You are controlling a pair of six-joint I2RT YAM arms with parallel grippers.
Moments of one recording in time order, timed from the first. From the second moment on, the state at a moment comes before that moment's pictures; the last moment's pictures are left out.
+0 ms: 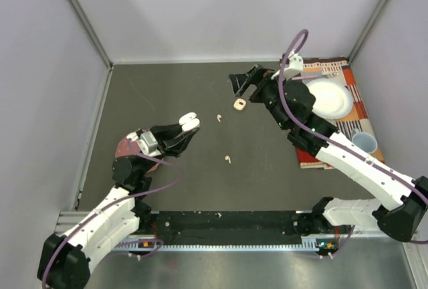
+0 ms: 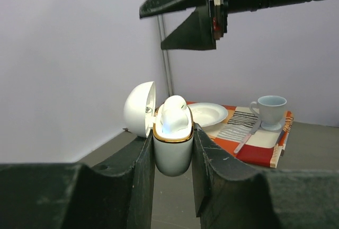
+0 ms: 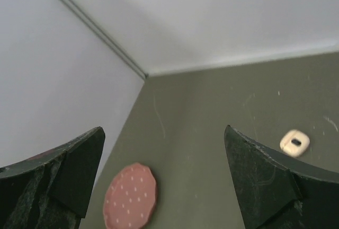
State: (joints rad) left arm -0.45 0.69 0.28 0.99 0.53 -0.16; right arm 0.81 1.18 1.18 0.09 0.42 0.55
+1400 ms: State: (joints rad) left arm -0.49 0.89 0.23 1.28 0.72 -0.37; right arm 0.81 1.29 1.10 -0.02 -0.21 0.61
